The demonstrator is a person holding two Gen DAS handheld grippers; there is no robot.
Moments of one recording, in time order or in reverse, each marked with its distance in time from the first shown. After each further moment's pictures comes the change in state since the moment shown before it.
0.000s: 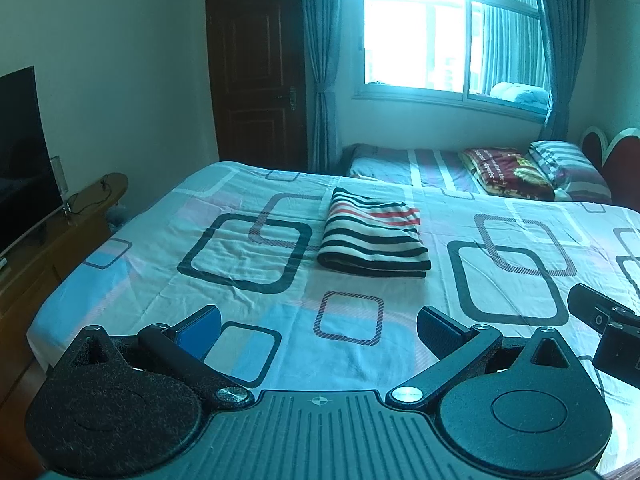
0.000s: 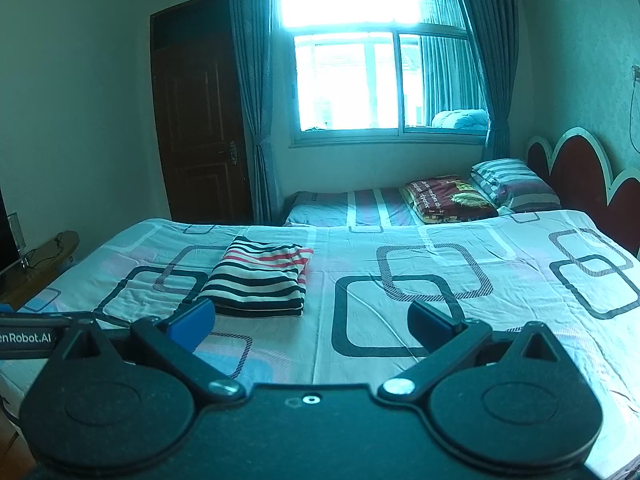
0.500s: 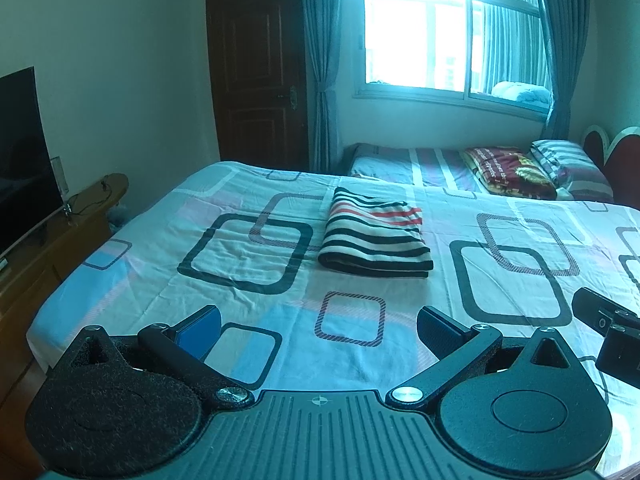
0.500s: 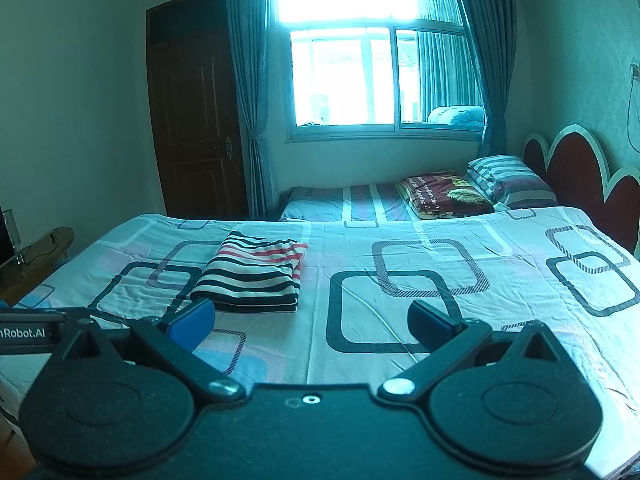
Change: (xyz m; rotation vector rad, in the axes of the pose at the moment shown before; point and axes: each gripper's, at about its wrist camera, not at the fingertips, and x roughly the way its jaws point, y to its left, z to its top) left arm 0.003 -0.001 -0.001 0.002 -0.002 0.008; right arm 0.005 0.000 0.000 -0.002 0.016 -0.018
